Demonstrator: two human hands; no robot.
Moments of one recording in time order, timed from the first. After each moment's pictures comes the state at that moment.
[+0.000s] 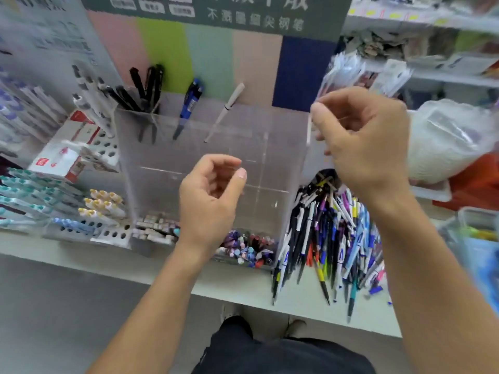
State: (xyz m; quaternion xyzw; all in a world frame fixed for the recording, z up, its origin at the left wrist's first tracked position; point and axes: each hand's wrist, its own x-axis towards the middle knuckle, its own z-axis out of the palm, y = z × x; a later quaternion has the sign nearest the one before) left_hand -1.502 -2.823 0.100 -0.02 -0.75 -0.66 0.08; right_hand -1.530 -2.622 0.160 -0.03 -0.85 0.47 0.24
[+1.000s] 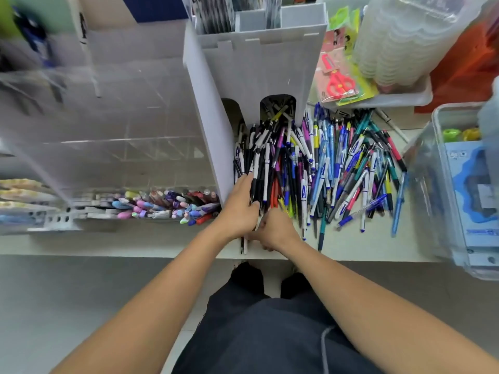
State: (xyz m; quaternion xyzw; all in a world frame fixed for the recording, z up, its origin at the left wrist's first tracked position) left_hand -1.462 -2.705 -0.059 -0.07 -0.87 -0.35 -0.33; right_hand -1.403 -2.601 -0.108 -0.22 -0.82 0.43 -0.31
